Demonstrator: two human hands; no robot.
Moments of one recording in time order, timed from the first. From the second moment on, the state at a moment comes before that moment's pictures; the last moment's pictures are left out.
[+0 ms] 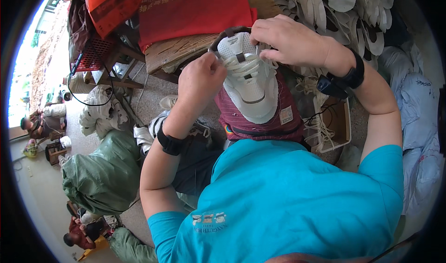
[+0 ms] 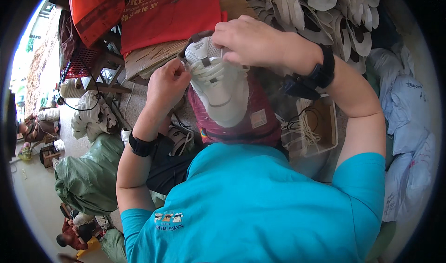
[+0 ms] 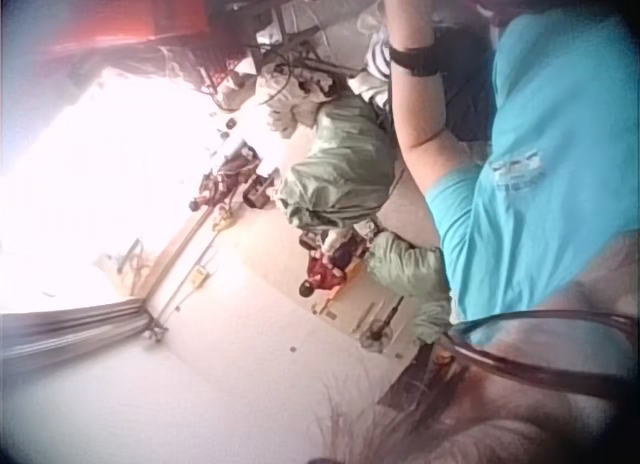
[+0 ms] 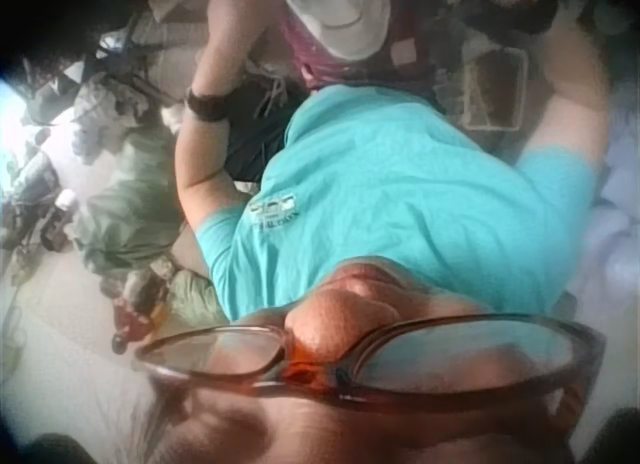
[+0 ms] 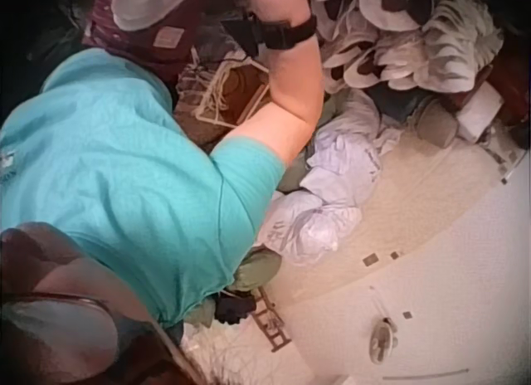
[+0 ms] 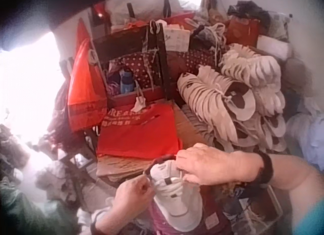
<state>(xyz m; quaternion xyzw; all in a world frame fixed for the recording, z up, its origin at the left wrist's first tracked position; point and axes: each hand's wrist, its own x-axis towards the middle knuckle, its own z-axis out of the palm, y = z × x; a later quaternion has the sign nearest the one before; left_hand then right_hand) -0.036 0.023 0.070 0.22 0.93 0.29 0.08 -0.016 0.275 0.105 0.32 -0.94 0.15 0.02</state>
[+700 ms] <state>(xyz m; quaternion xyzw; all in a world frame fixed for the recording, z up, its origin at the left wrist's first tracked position) -0.088 -0.009 0.058 0.40 0.83 0.38 0.12 -0.028 0.303 0.091 0.24 -0.92 0.29 -0.09</state>
